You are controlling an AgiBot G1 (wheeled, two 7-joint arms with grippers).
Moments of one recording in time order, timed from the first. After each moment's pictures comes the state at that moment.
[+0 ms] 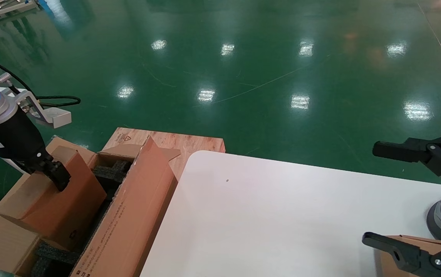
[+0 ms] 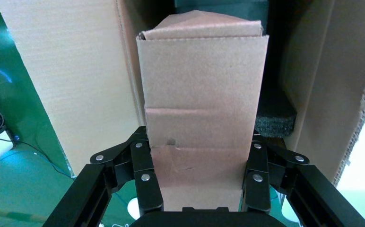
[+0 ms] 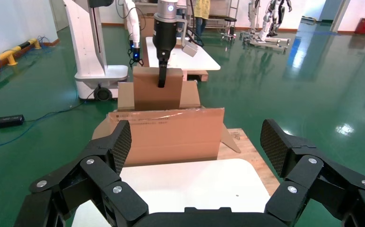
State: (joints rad) left arm -2.21 0.93 2.26 -0.22 1.18 1.57 -1.03; right arm 1.07 -0.61 -0.28 1.28 -0.73 -1.50 0.19
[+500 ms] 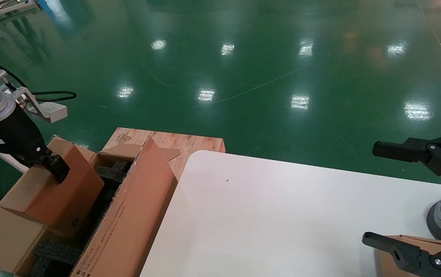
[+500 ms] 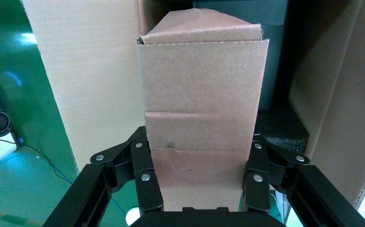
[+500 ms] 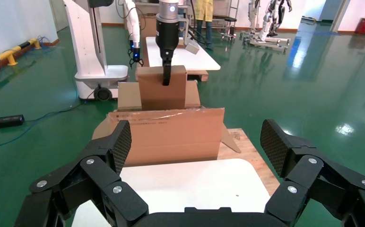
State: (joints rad) left arm -2.18 0.94 2.25 -0.14 1.17 1.53 -1.01; right arm 1.07 -0.61 -0.28 1.28 -0.73 -1.50 0.19
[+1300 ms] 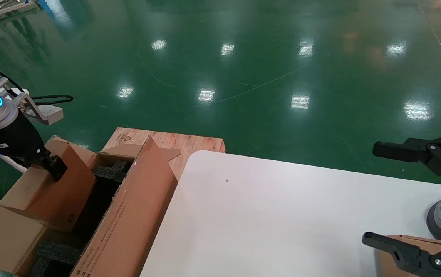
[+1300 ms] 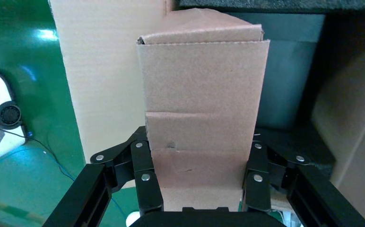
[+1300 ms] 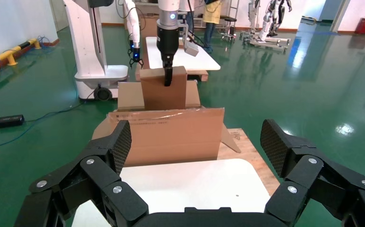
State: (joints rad) left arm -2.10 0.95 2.25 -0.06 1.17 1.44 -1.03; right arm 1.07 -0.61 -0.28 1.28 -0.73 -1.50 0.19
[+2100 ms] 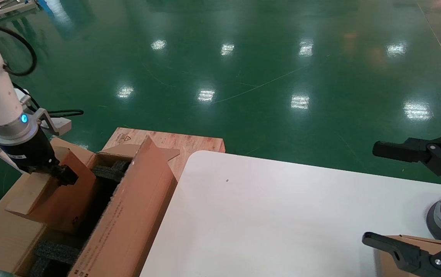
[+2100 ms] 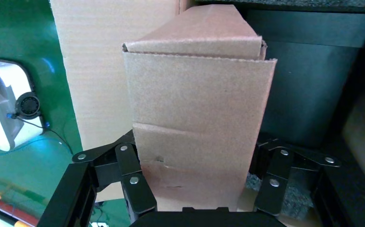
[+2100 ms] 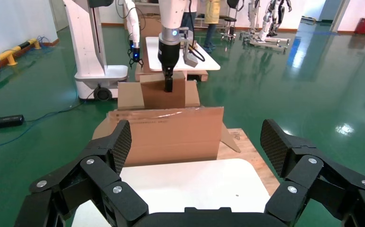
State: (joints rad) left arm -1.97 1.00 2.26 -0.03 1.19 1.34 -1.10; right arm 1.07 -0.61 -0.28 1.28 -0.73 -1.50 0.19
